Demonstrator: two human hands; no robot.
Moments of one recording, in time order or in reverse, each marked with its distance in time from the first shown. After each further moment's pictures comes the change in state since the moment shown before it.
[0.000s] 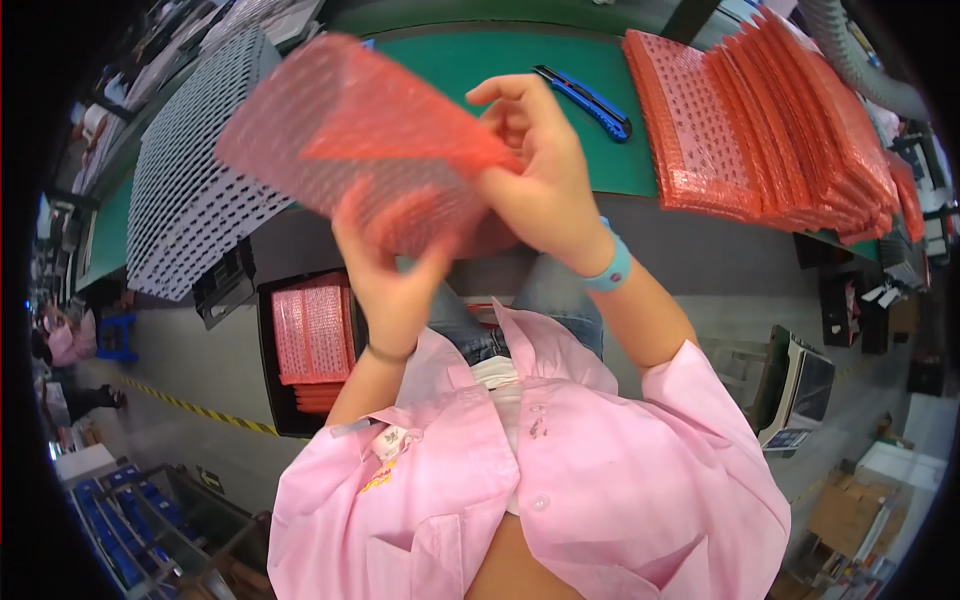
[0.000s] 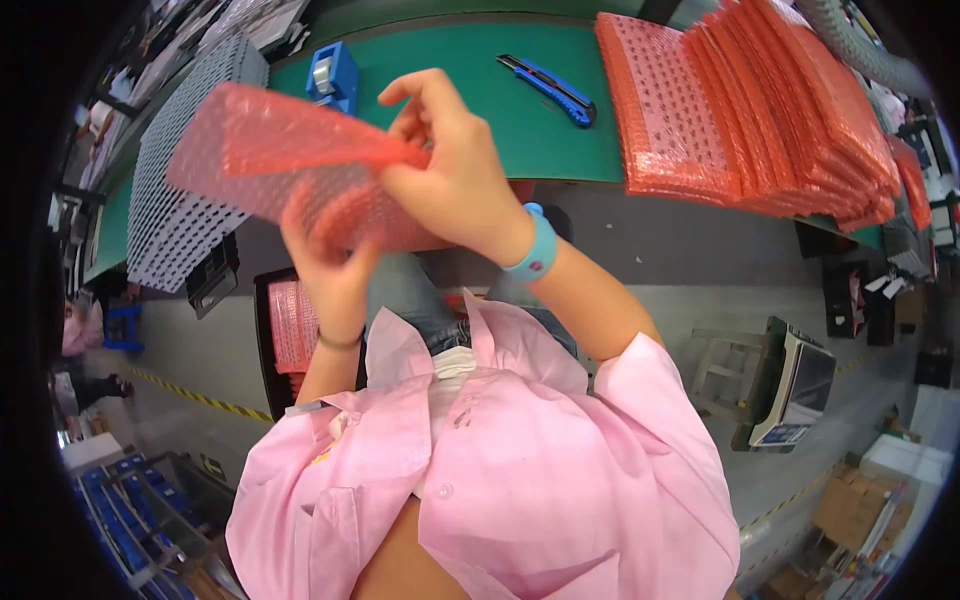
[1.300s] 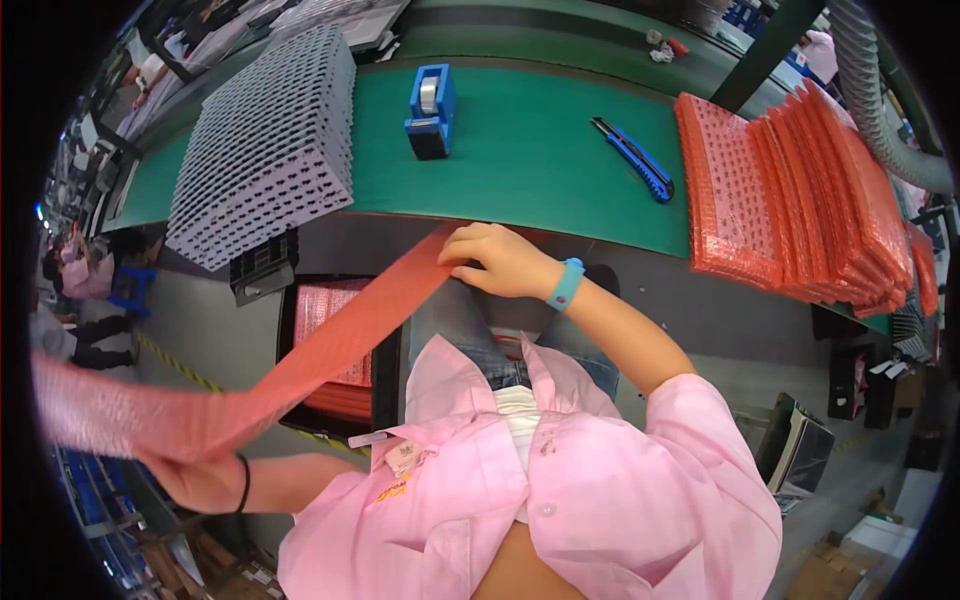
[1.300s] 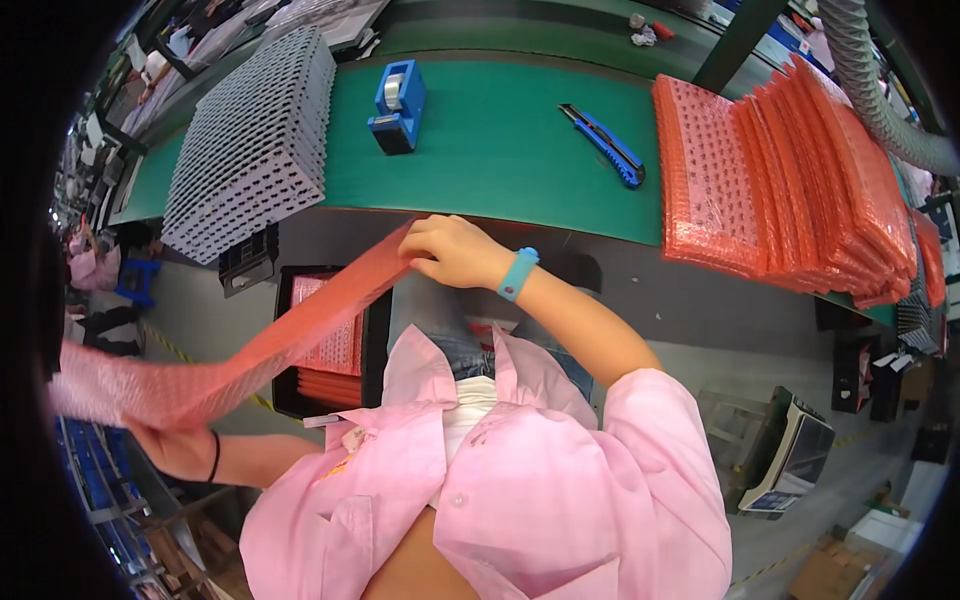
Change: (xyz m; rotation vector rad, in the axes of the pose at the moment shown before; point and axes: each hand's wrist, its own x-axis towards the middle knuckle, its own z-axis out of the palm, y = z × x) left_hand -0.069 0.135 -0.277 0.085 0.567 0.462; right_hand -0.022 0.128 0.034 -0.403 -0.735 -0.235
